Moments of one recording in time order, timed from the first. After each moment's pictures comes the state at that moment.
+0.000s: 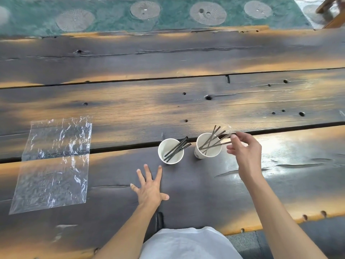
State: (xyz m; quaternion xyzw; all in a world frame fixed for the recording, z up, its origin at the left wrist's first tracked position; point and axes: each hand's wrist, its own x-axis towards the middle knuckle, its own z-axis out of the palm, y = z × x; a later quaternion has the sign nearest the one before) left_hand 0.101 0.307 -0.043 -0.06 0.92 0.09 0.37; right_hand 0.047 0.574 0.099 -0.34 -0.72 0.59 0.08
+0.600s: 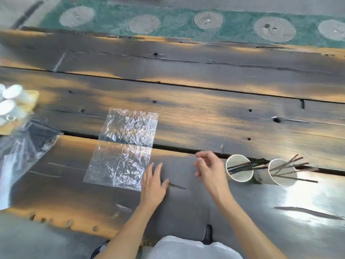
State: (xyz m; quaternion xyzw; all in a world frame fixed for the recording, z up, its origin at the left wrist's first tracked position) left_hand 0.111 0.121 -0.017 -0.19 0.94 0.26 0.14; right_hand 0.047 0.307 0.088 -0.10 -0.77 0.61 -0.13
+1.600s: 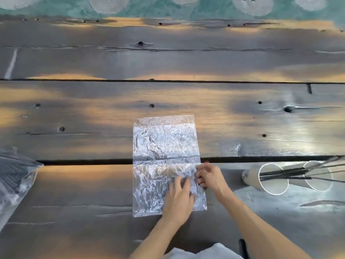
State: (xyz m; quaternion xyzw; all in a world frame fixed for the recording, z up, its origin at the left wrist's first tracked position) left_hand 0.062 0.094 -0.046 0.03 0.95 0.23 0.23; right_hand -0.014 0.239 -0.028 -0.30 -0.73 0.54 -0.31
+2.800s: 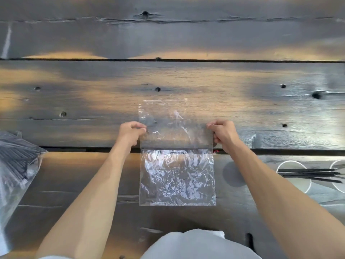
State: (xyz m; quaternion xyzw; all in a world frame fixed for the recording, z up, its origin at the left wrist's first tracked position) left_hand -0.112 -0.062 -0.022 -0.36 0.77 0.49 0.21; right_hand -0.133 0.243 -0.029 -0.31 -0.72 0.57 -0.24
